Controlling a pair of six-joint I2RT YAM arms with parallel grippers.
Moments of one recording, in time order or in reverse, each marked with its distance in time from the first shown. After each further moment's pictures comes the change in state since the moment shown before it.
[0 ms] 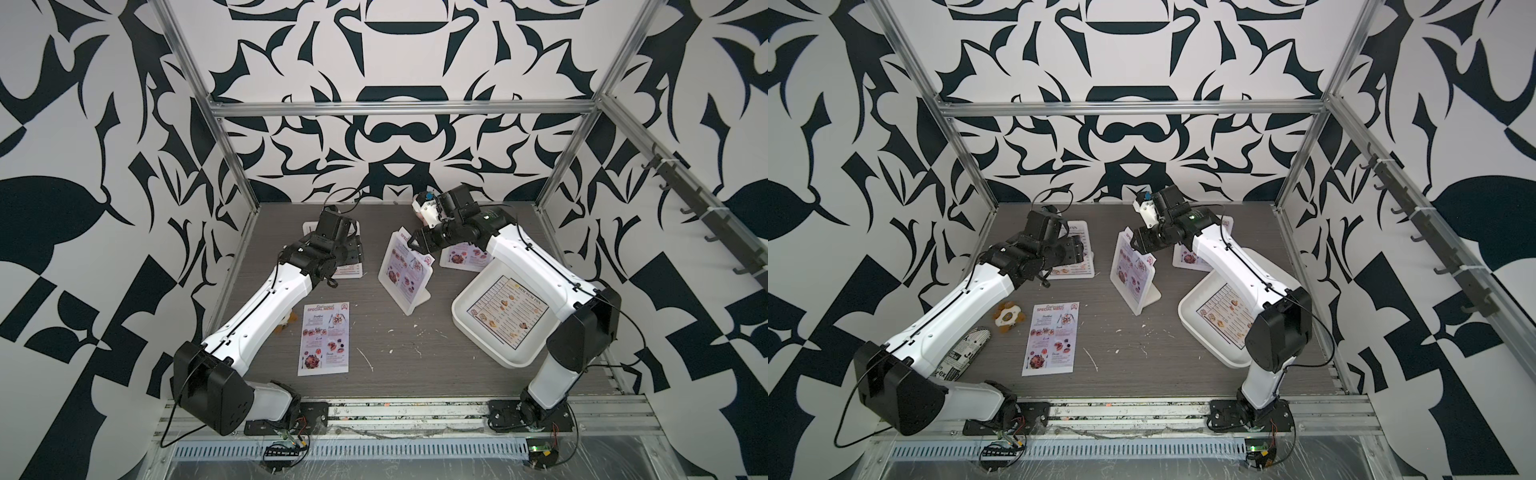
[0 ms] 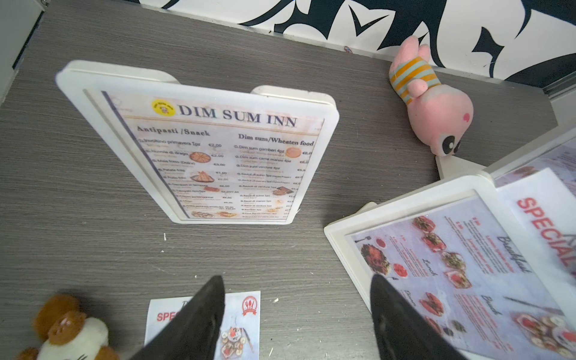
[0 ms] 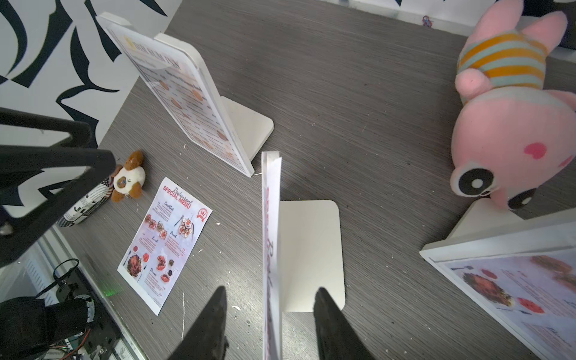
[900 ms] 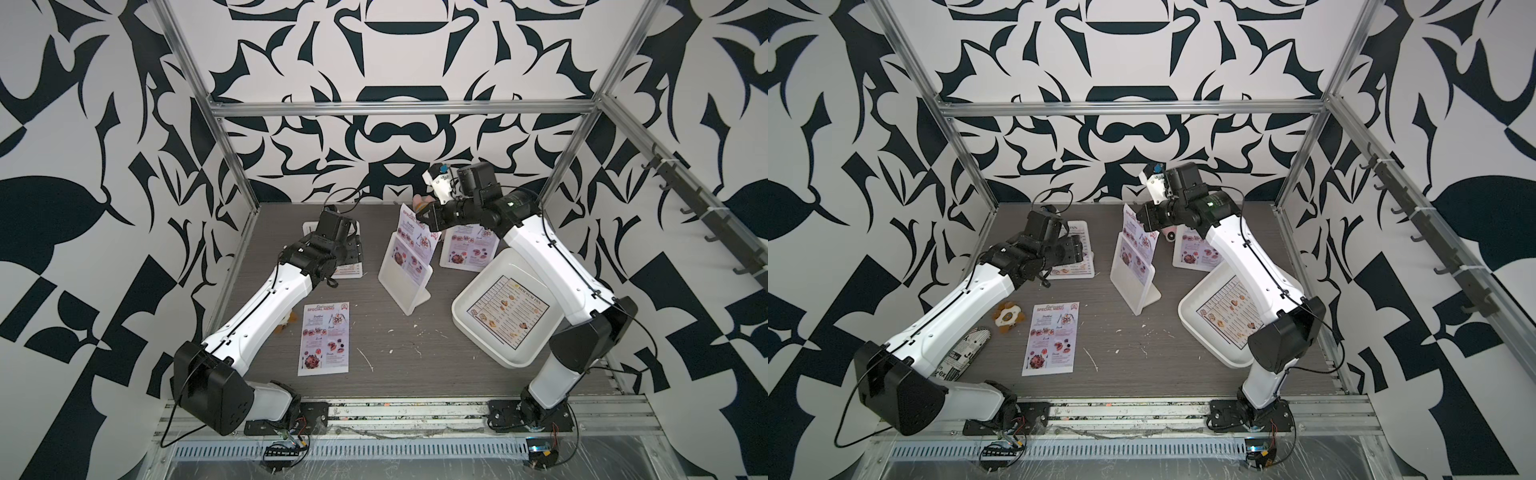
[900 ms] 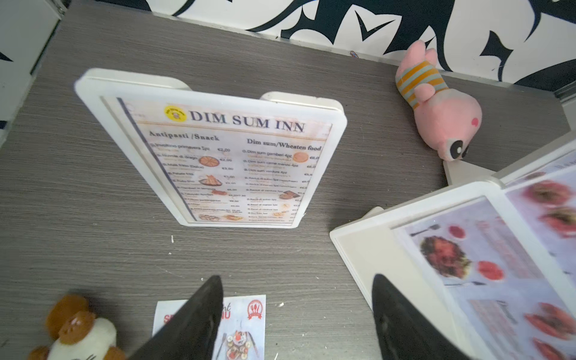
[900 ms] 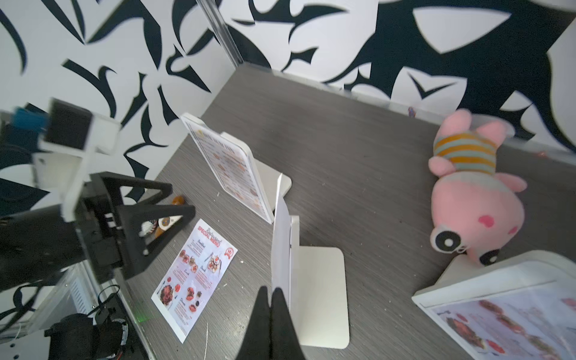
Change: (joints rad) left arm 0.005 0.000 -0.003 0.007 -0.042 0.003; right arm -0.056 -0.032 0.223 -0.012 -0.088 0.008
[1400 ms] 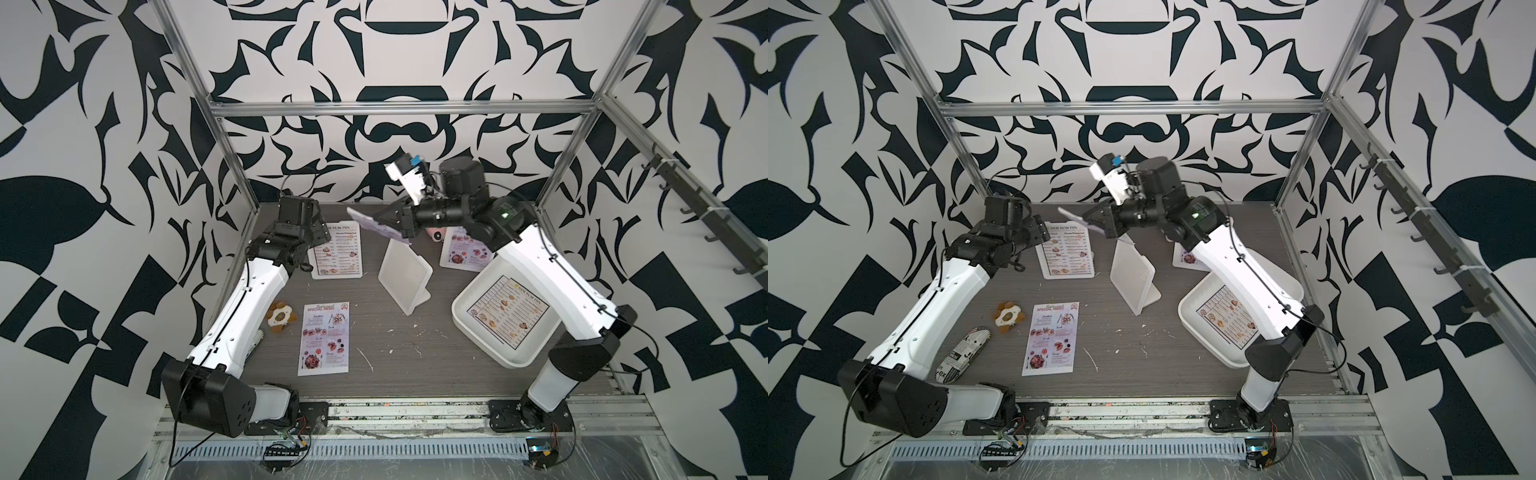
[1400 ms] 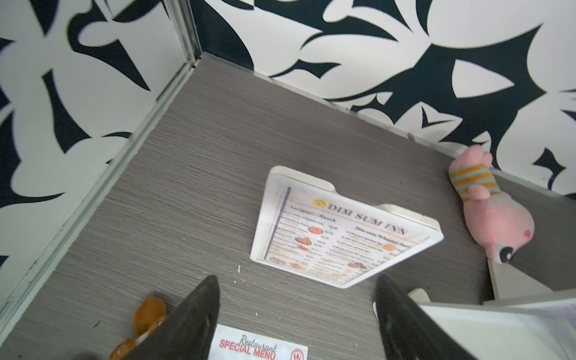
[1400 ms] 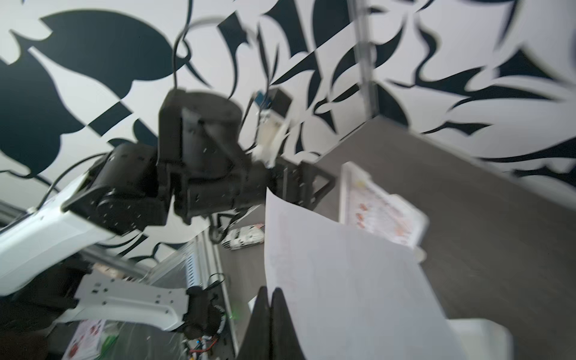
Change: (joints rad) left arm 0.238 -0.040 0.092 -0.028 -0.046 -0.001; right arm 0.281 0.023 0.082 0.166 -0.218 0.106
